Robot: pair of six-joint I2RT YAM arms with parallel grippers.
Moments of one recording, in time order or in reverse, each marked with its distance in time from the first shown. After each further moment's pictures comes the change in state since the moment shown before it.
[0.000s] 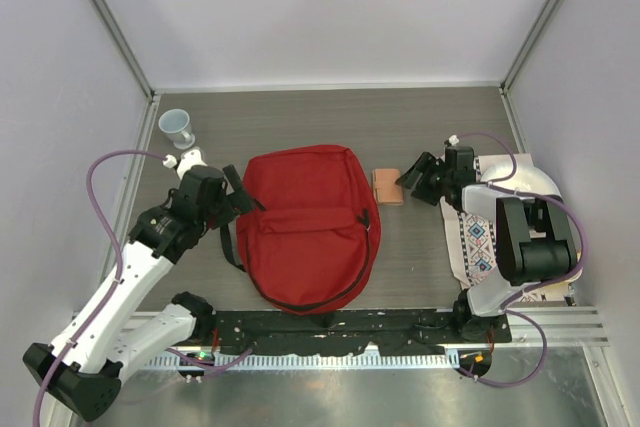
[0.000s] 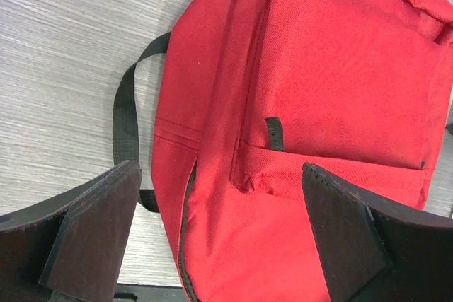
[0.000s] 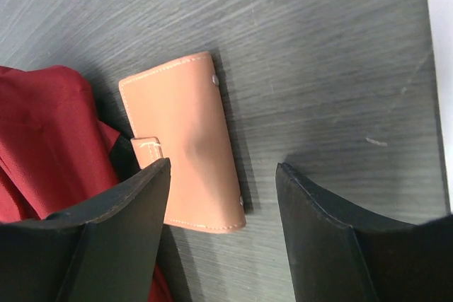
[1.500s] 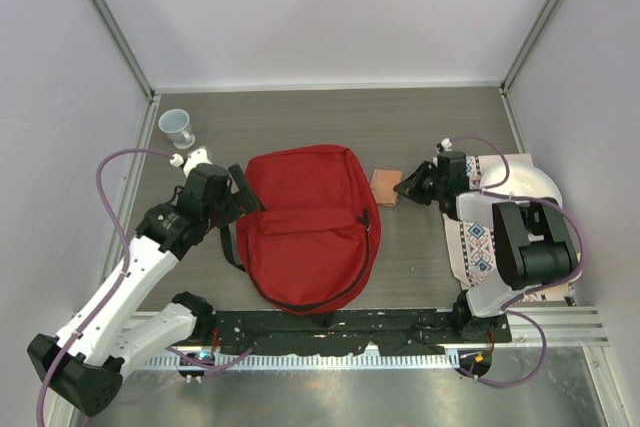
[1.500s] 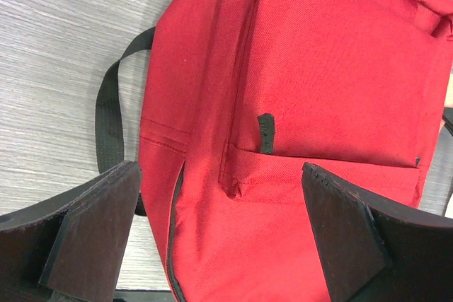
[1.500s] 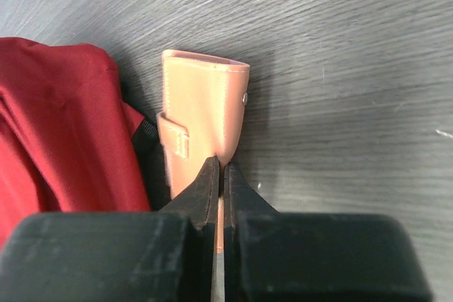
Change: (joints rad) left arm 0.000 0.039 -0.023 0.051 0.036 -0.008; right arm 0.061 0.027 -0.055 0.160 -0.029 0.047
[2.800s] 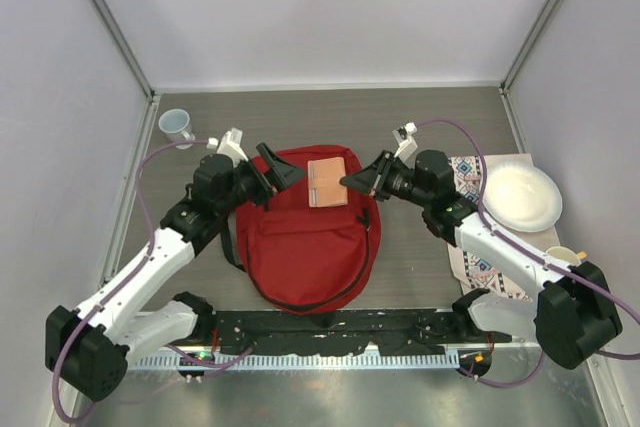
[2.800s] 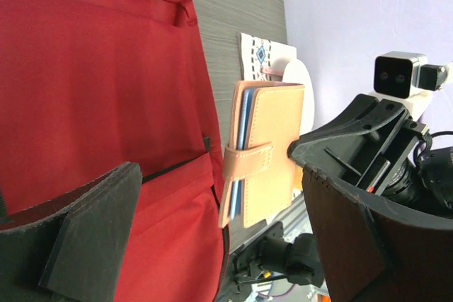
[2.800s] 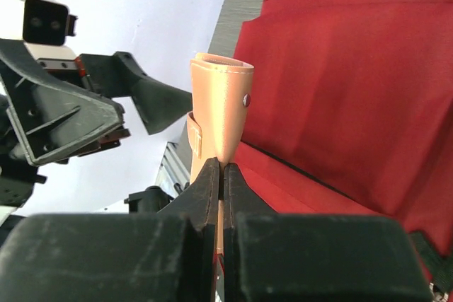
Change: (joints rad) left arm 0.000 0.077 -0.143 0.672 0.475 -0.158; right arm 0.399 -0.457 0.037 0.005 -0.111 0.227
